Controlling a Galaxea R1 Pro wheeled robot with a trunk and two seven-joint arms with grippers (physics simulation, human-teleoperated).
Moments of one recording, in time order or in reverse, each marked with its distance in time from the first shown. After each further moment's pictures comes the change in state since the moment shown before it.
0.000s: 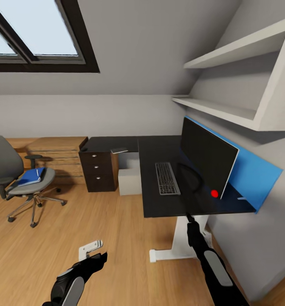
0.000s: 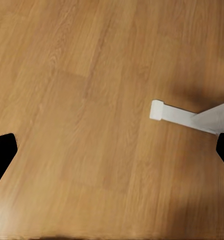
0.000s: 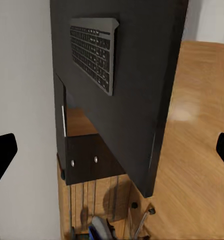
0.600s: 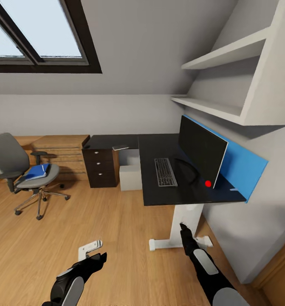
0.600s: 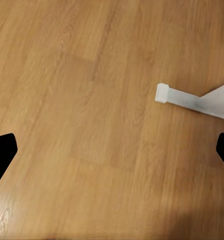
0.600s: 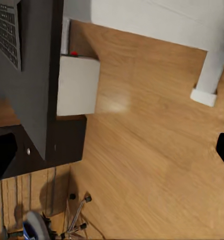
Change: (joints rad) left arm 0.000 0.000 0.004 0.001 -0.005 0.003 0.000; right arm -0.129 0.006 0.039 0.308 0.091 -0.083 -0.087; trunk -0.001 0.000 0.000
